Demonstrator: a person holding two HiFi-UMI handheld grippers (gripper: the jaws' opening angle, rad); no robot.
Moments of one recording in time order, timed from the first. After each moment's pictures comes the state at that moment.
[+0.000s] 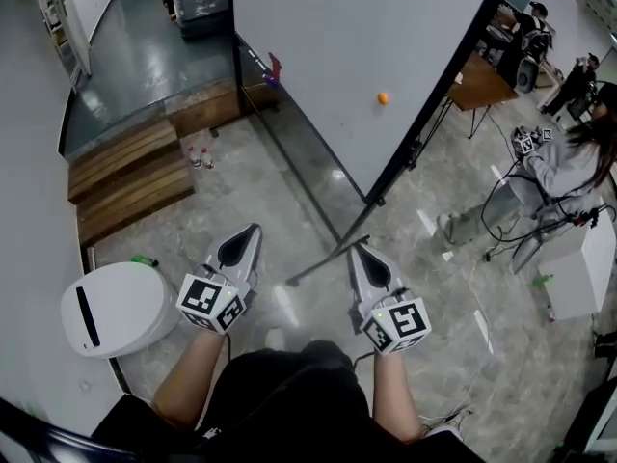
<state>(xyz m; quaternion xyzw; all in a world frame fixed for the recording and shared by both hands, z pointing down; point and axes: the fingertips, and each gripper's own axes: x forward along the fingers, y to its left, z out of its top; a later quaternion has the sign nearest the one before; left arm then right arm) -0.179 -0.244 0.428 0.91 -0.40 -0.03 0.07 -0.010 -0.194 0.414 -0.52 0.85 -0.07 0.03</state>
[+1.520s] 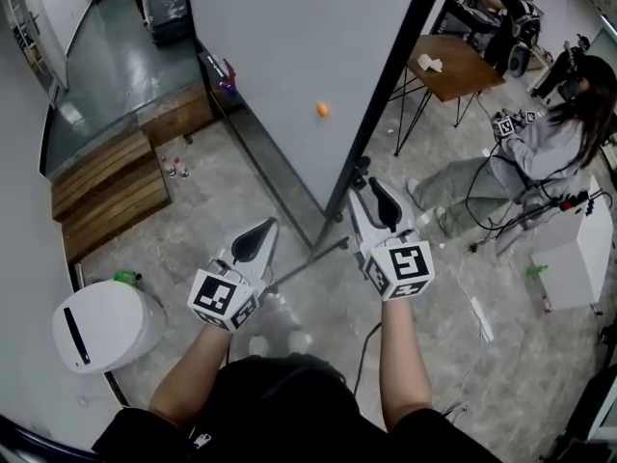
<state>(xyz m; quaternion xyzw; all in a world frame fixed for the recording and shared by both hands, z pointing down) -0.011 -0.301 0.406 0.93 -0.35 -0.02 0.04 0.140 -0.335 0.368 -0.57 0.82 0.03 -0.01</state>
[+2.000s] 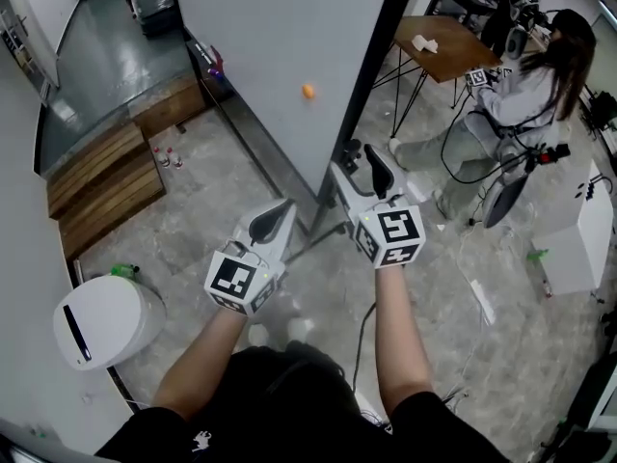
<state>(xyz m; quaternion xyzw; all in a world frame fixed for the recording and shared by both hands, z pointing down) 0.045 -0.312 0.408 0.94 -0.33 -0.02 0.03 0.148 -0.376 0.379 -0.57 0.82 0.02 -0.02</state>
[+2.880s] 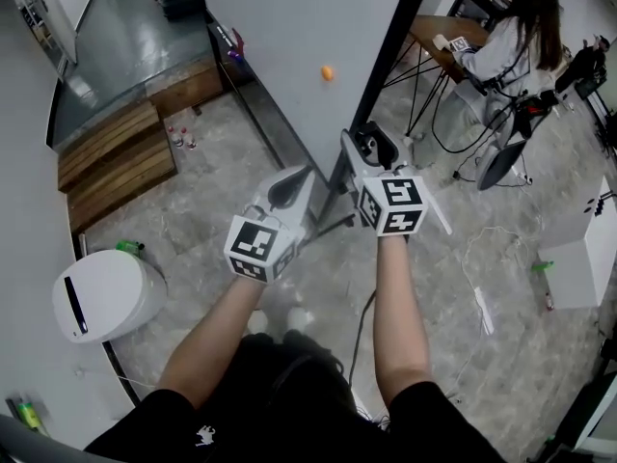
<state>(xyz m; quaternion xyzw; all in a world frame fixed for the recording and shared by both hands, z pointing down) 0.057 -0.330 0.403 0.93 -0.37 -0.02 0.03 0.143 -0.401 0.389 -0.56 0.83 0.01 -0.04</state>
